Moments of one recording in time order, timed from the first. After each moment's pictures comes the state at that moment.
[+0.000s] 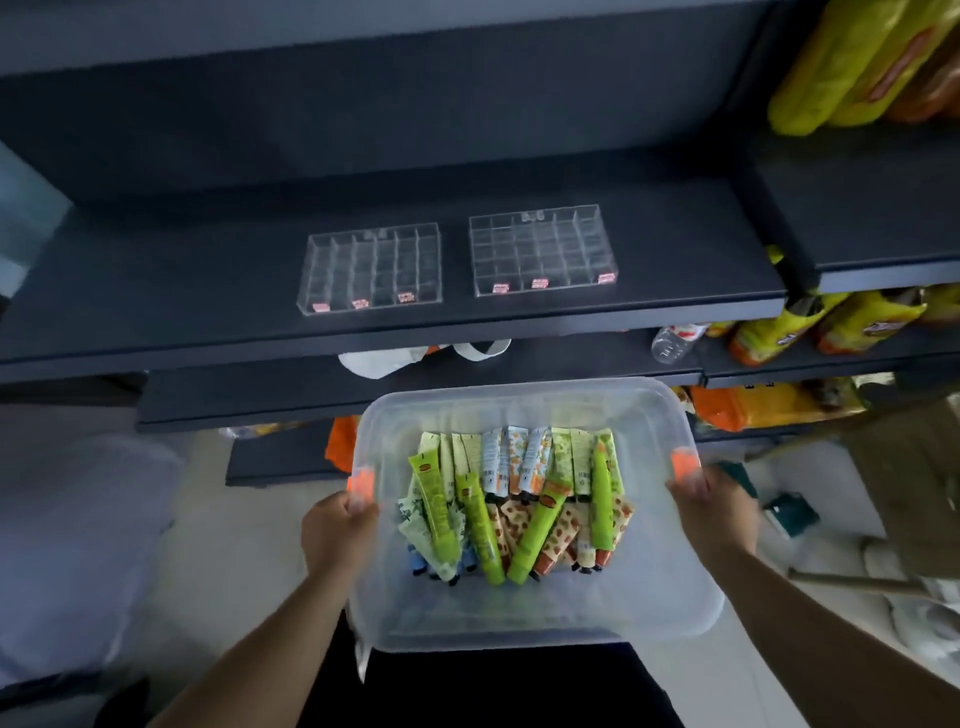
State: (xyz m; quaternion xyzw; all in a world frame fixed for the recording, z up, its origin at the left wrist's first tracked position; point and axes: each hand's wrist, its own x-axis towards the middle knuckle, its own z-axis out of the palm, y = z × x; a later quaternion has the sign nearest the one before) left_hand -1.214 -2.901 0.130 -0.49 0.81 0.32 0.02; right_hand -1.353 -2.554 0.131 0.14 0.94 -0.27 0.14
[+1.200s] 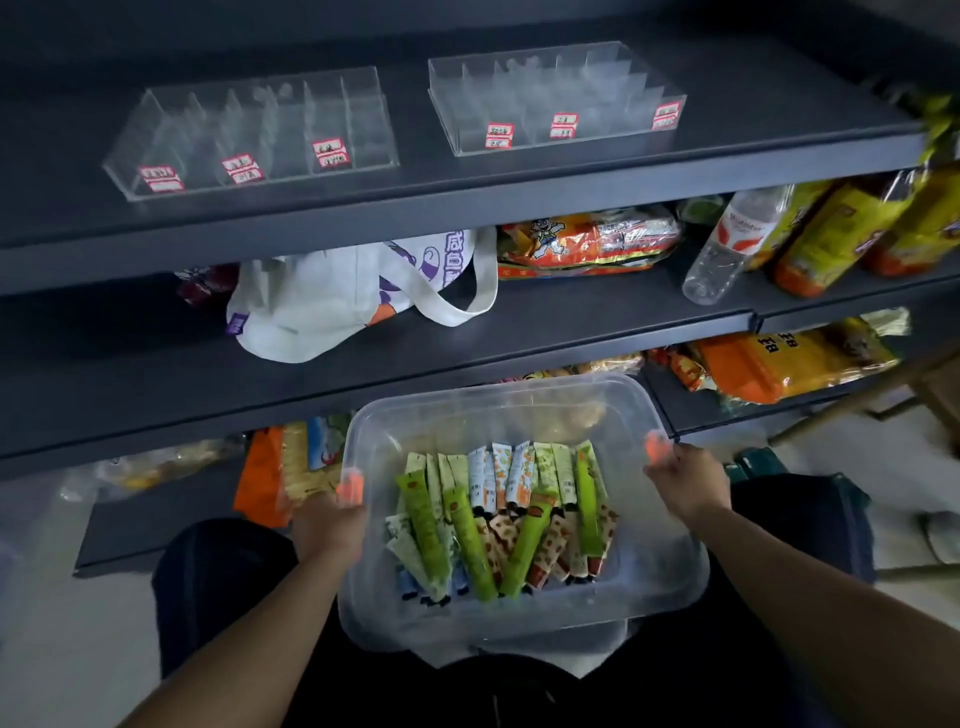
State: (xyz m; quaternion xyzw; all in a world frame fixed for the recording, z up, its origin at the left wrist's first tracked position) left_hand -1.301 -2.973 -0.151 -0.46 0.82 0.33 0.08; right_hand -1.402 -2.609 -0.146 0.14 0.96 -0.22 0.13
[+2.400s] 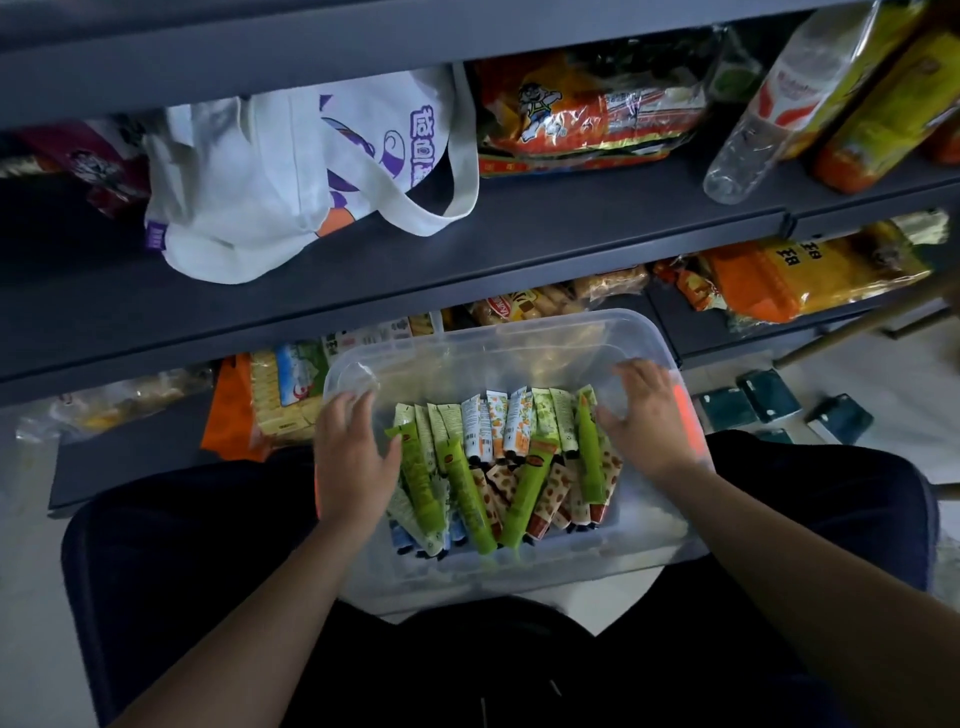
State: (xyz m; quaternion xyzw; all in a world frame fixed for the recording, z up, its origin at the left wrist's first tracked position) left_hand -1.302 -2.931 -0.193 -0.16 0.97 0.17 -0.07; right_hand -1.394 -2.632 -0.190 -0.10 0.97 -0.22 0.01
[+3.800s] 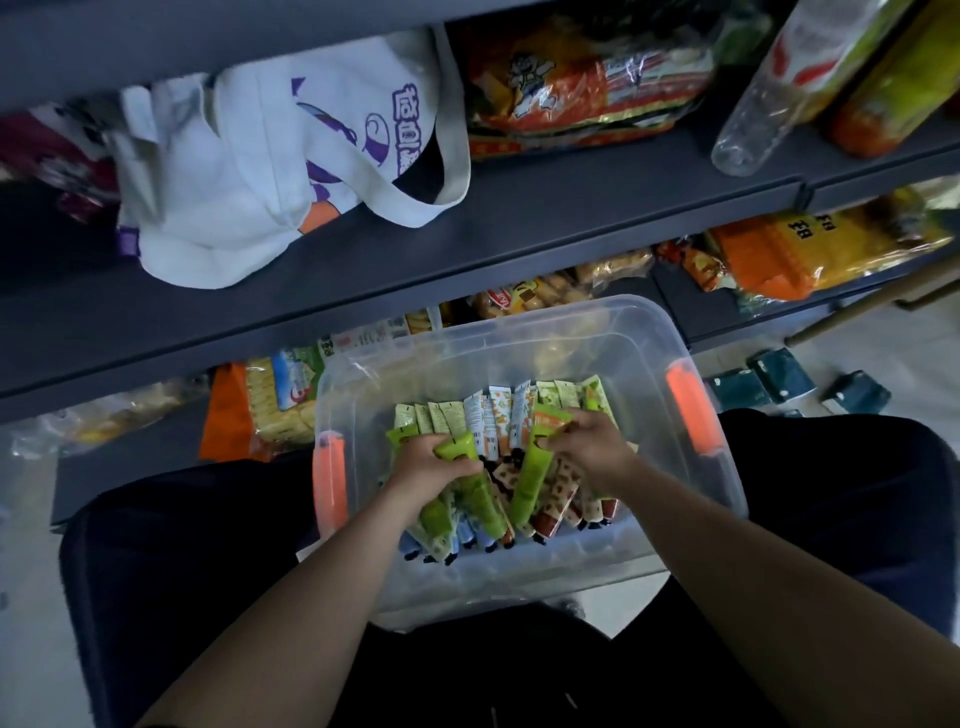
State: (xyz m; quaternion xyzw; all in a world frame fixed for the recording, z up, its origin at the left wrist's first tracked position) left_hand -1.331 -2.891 -0.228 -0.28 0.76 0.53 0.26; right_hand -1.378 -2.686 -0.237 0.21 0.69 -0.61 0.32
